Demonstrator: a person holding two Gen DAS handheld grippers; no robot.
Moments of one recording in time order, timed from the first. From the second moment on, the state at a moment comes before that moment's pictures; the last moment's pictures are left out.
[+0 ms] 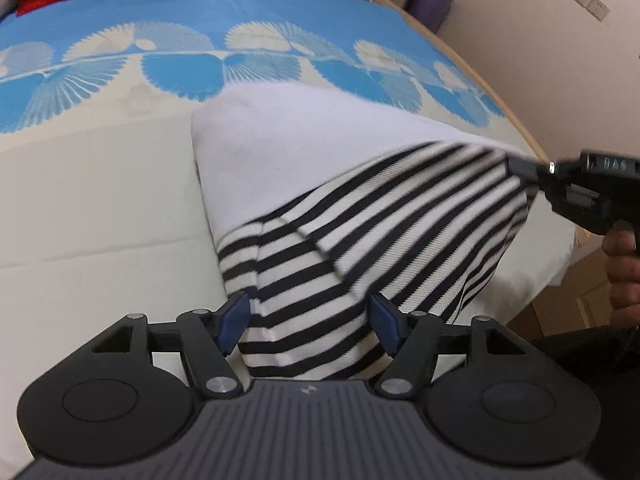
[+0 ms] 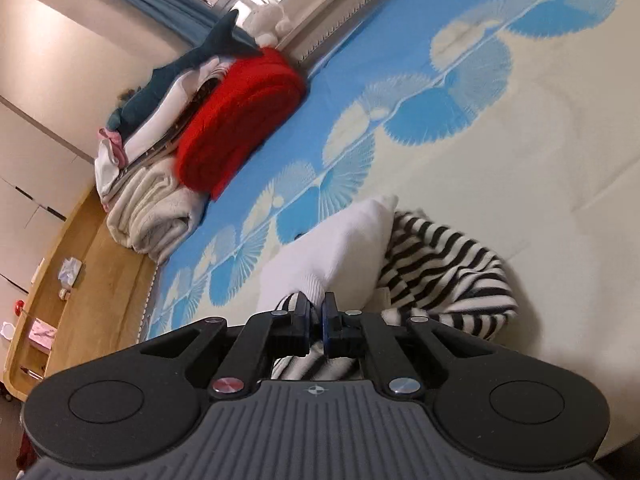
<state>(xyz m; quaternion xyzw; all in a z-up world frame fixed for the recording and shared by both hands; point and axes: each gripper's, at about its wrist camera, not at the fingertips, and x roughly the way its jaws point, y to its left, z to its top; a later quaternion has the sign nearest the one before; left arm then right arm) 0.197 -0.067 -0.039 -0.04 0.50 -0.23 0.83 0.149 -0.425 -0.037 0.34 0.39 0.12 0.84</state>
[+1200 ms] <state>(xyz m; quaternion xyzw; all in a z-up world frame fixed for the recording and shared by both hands) 0.260 -0.039 -0.035 -0.10 0.56 -0.19 0.80 0.171 -0.369 -0.088 0.04 0.56 0.03 0.83</state>
